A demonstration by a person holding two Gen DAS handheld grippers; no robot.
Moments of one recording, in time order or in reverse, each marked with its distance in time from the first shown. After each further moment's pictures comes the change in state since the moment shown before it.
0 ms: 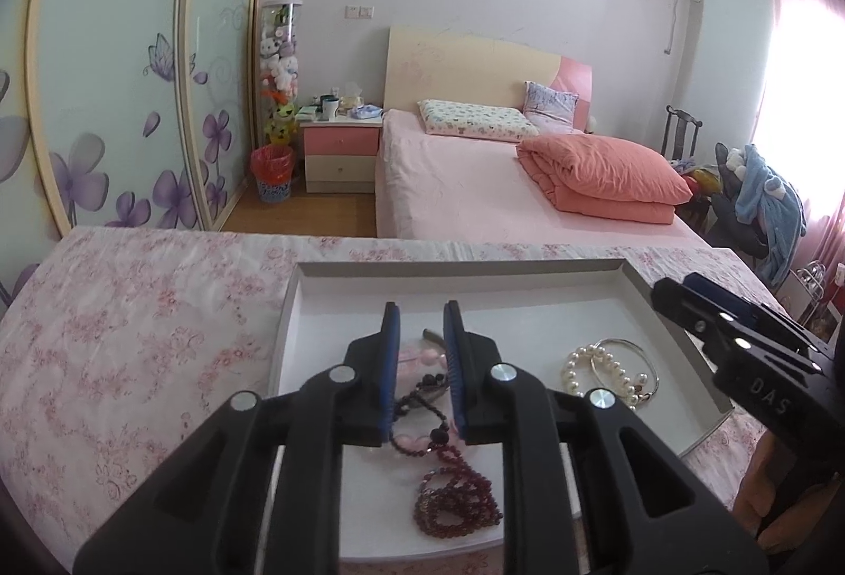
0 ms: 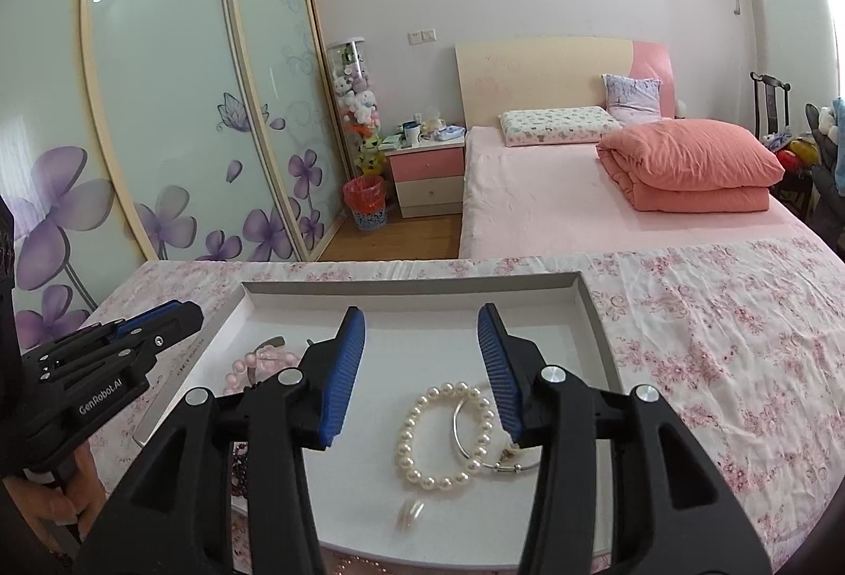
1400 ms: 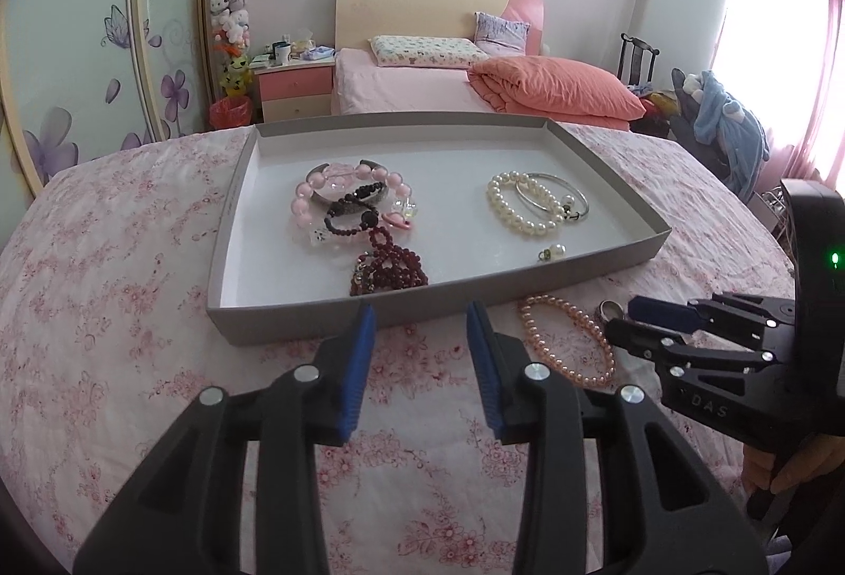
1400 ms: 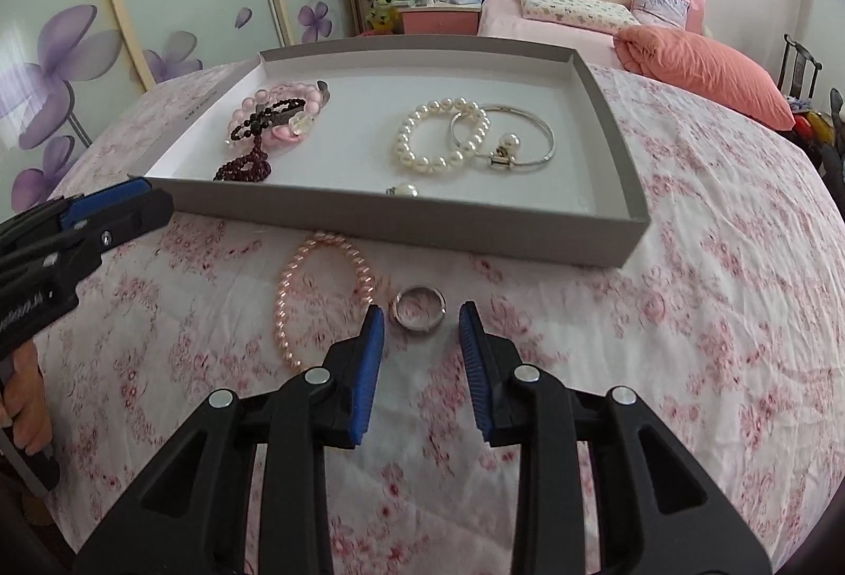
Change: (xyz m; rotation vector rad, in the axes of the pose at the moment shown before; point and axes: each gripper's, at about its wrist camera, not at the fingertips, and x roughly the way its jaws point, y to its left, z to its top) left arm -0.050 -0.021 -0.088 0.099 0.178 -0.098; right arm -0.028 -0.001 -0.101 -0.122 0.386 -0.017
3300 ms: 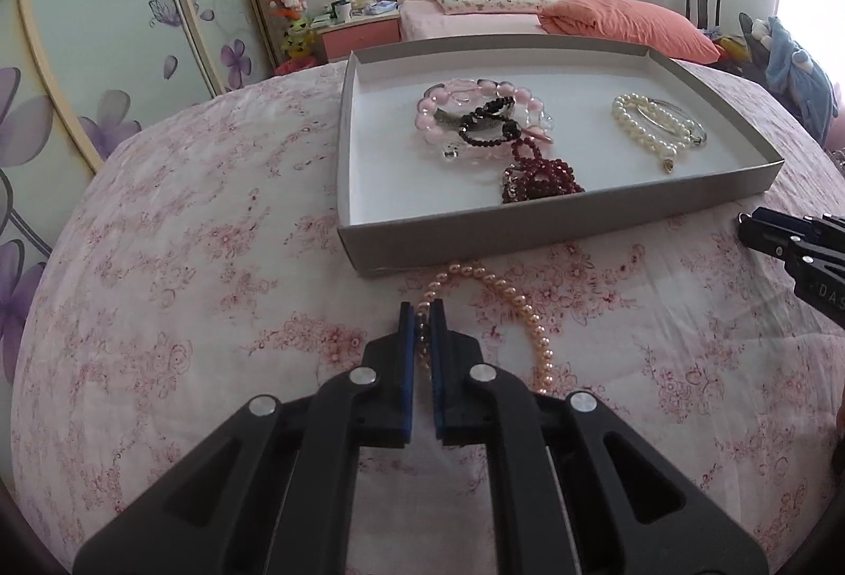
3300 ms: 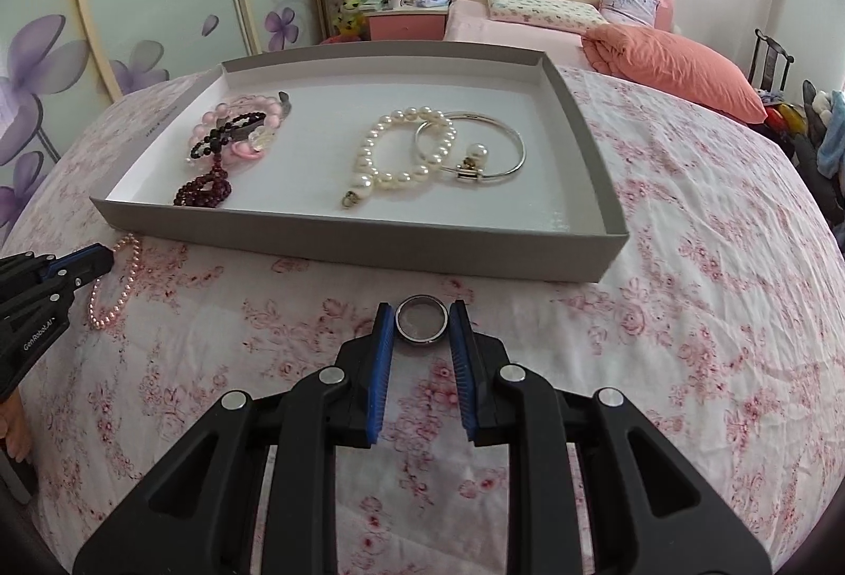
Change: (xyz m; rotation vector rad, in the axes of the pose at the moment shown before) left arm 0.014 0.048 -0.023 0.026 0.144 0.229; right arm 0.005 -0.005 0.008 0.041 -0.008 -0.085
